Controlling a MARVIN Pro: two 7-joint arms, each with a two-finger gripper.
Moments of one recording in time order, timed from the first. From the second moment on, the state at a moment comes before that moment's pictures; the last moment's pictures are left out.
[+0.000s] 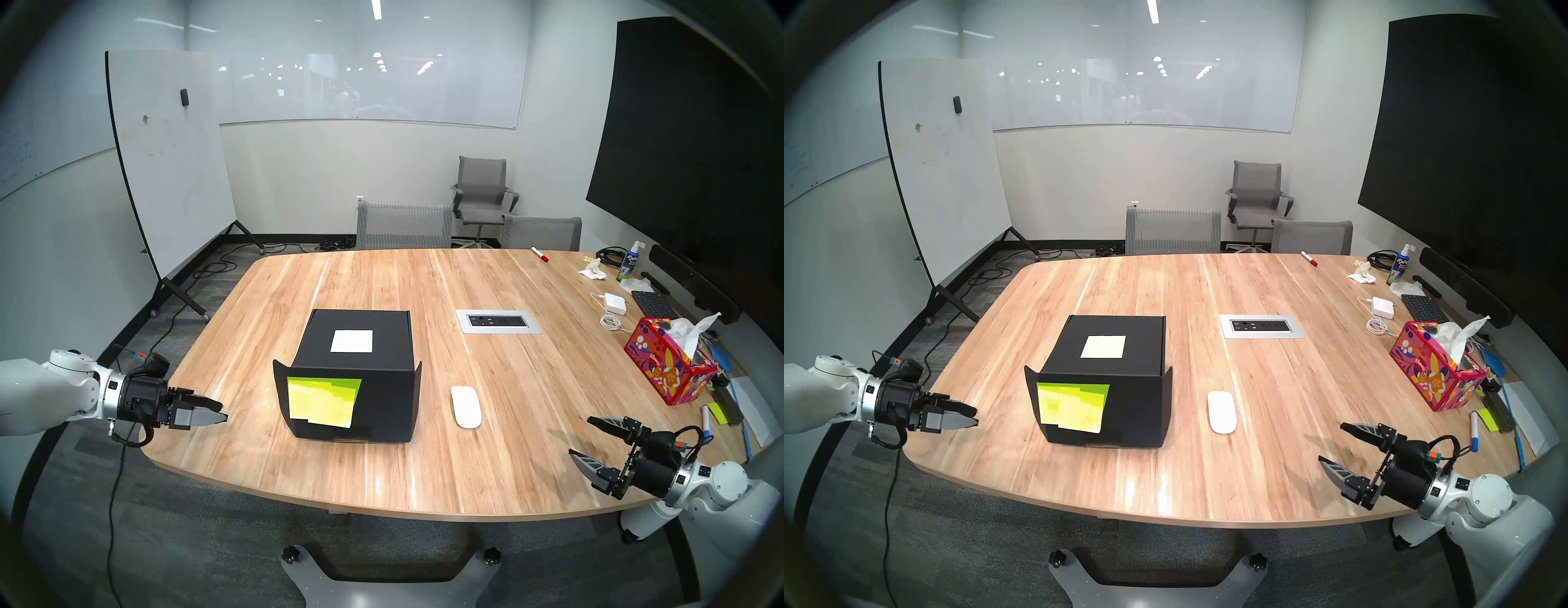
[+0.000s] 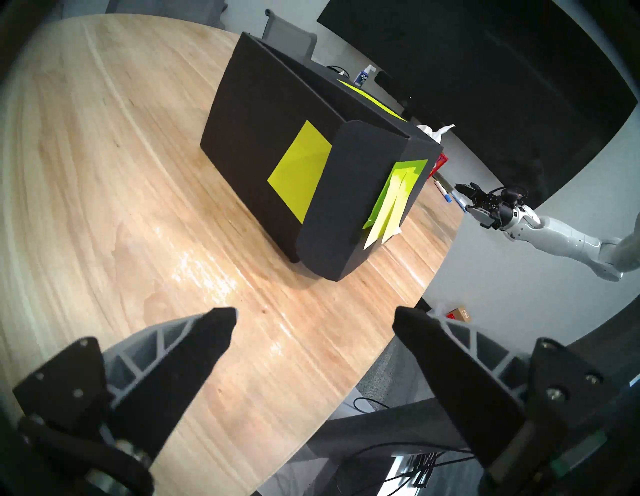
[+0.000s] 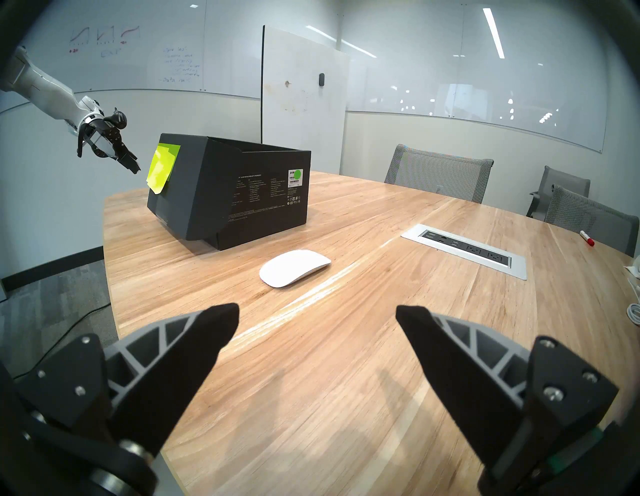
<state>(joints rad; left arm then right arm) 0.25 -0.14 0.40 -1.35 -1.52 0.13 -1.06 -2.44 -0.52 1.87 -1.70 0.85 -0.45 0.66</state>
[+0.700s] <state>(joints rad) 0.29 -0.15 0.44 -1.31 -1.56 -0.08 -1.10 -2.44 -0.52 1.87 -1.70 0.85 -0.45 0.66</state>
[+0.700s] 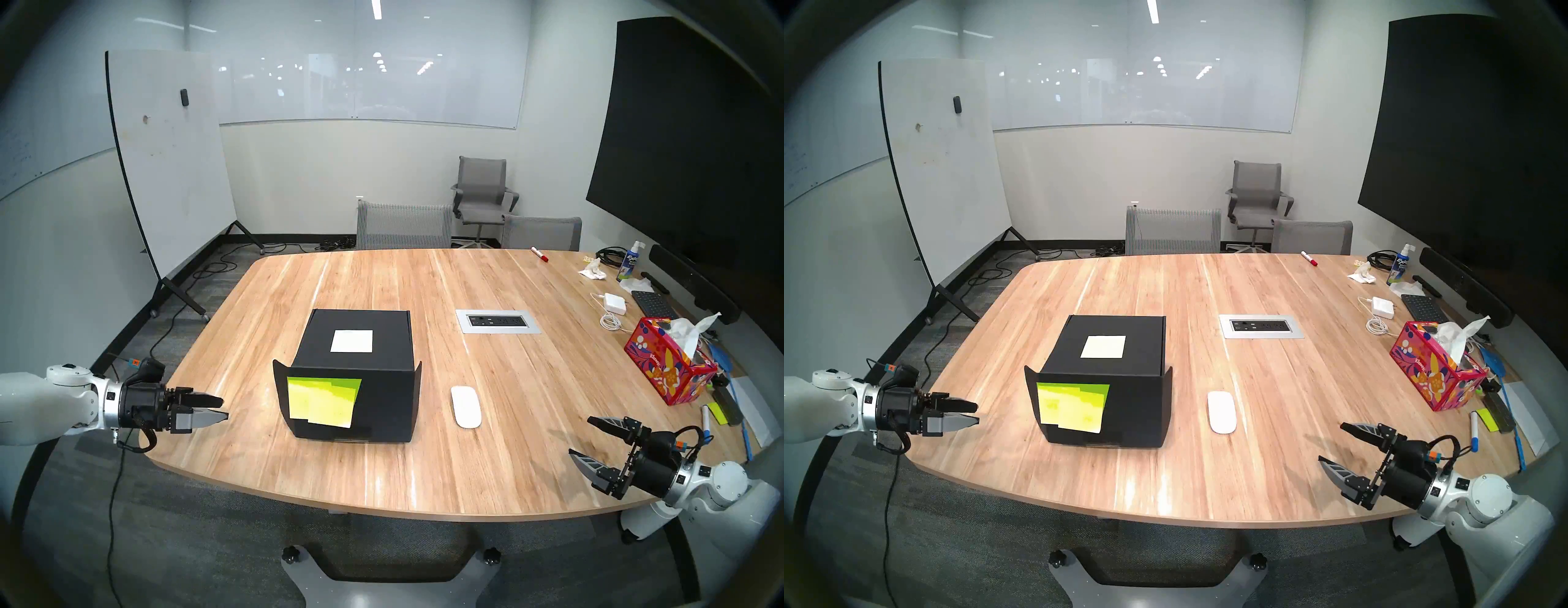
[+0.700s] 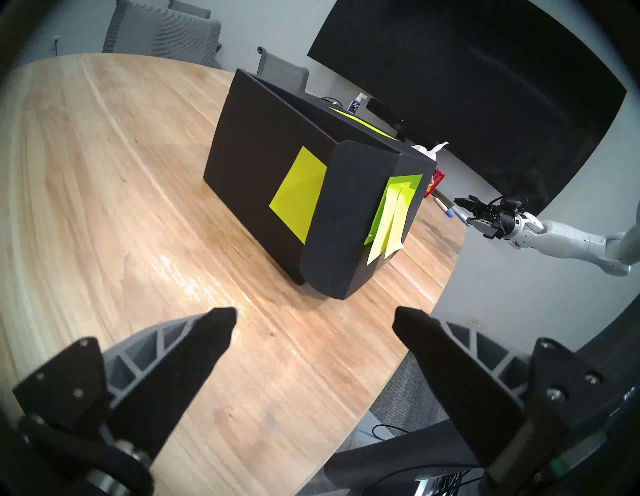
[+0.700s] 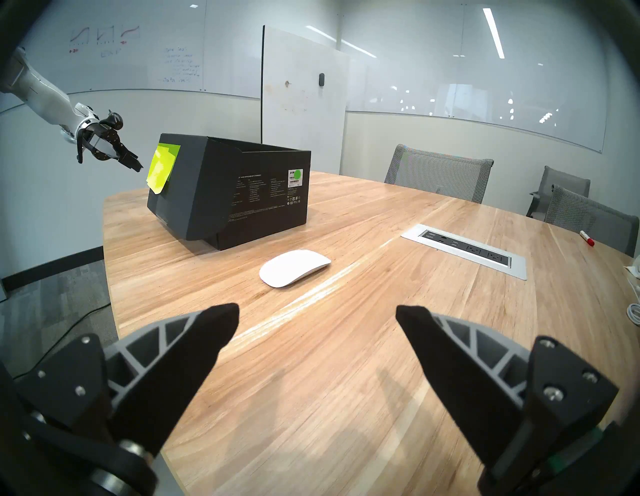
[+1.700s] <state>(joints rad) 0.36 -0.25 0.45 -1.29 -1.61 -0.15 -1.13 -2.44 -0.52 1.87 -1.70 0.85 -0.45 0.66</state>
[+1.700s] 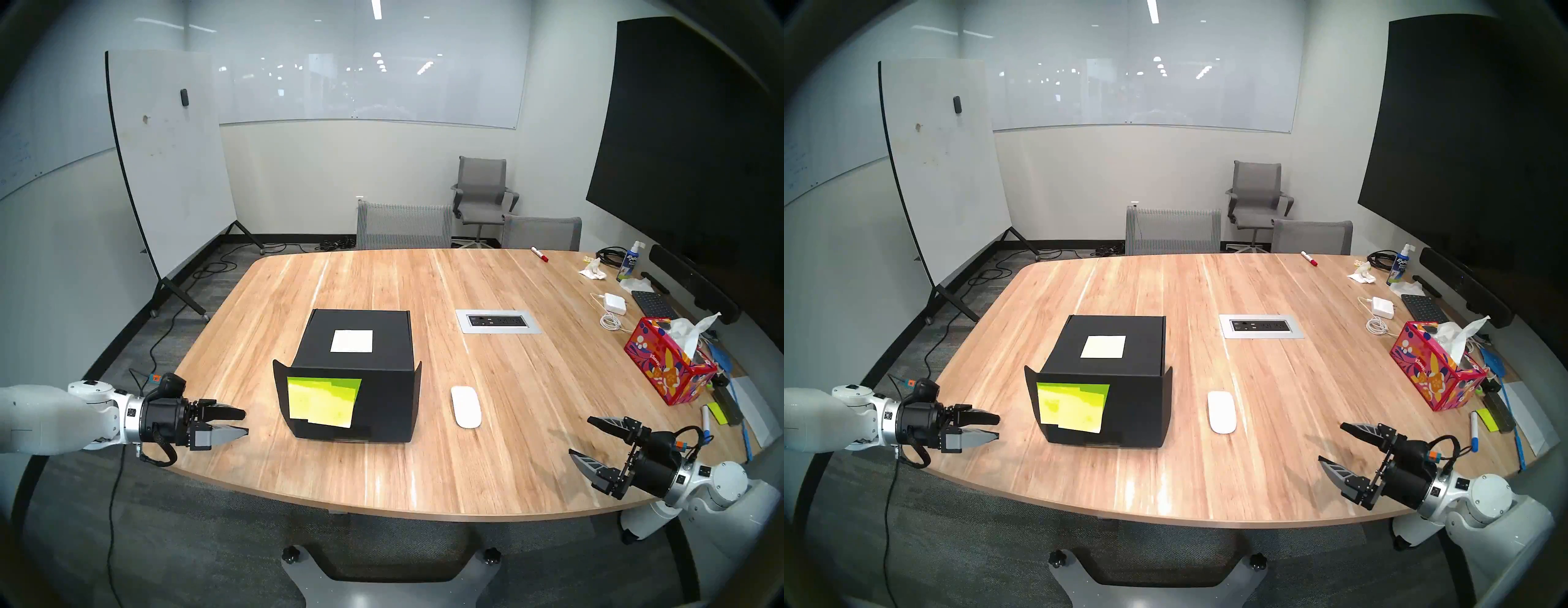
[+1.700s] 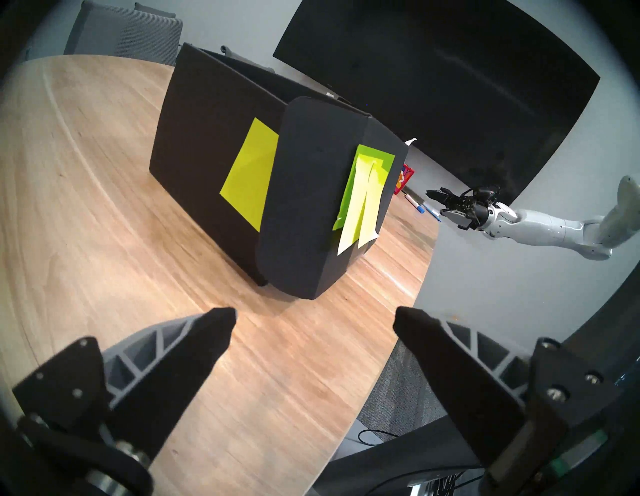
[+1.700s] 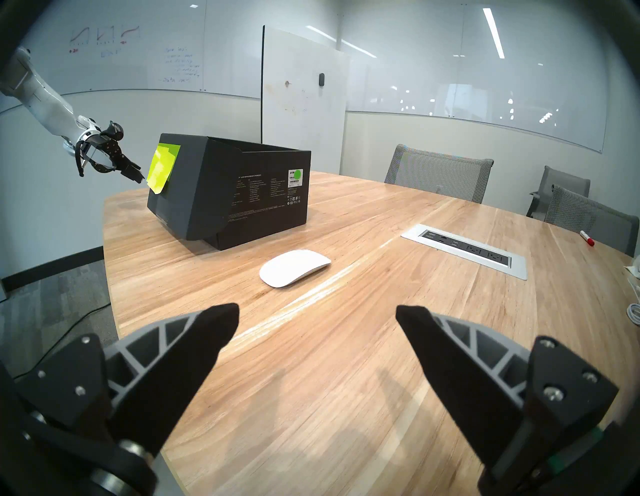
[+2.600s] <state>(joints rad) 0.36 -0.30 0.45 -1.32 -1.61 -0.11 -1.10 -2.44 -0.52 1.87 -1.70 0.85 -0.45 0.66</state>
